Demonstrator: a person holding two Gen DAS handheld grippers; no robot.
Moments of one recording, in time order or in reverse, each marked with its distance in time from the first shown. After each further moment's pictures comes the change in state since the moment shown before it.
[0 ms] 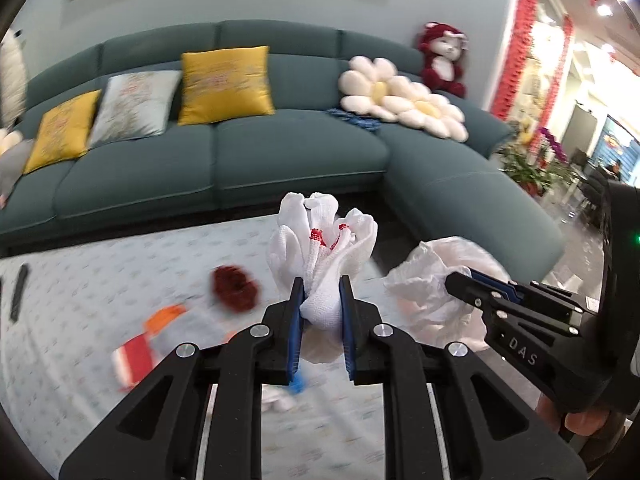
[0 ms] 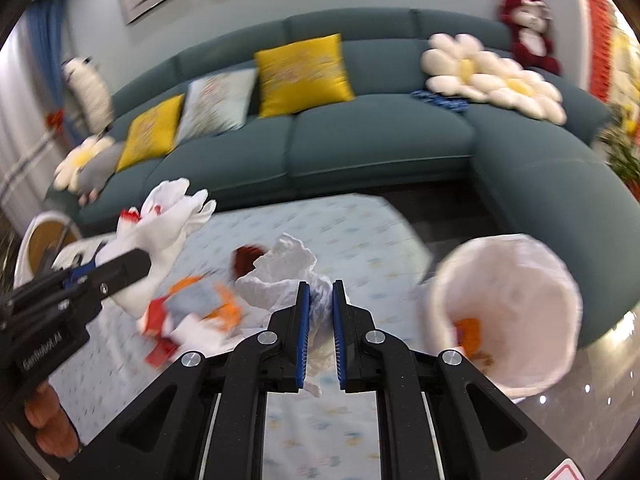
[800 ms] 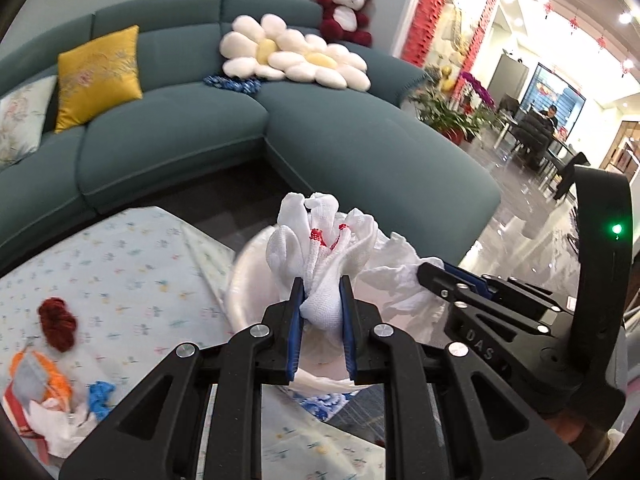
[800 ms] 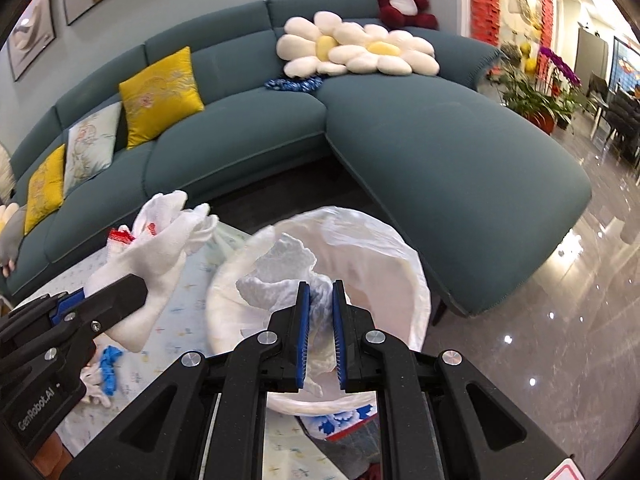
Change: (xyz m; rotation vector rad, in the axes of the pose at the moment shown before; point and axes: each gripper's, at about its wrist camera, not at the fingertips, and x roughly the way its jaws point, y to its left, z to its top) left arm 0.128 -0.184 0.004 0.155 0.145 -0.258; right arm 0.013 -0.194 -0.023 0.230 0.039 -0.276
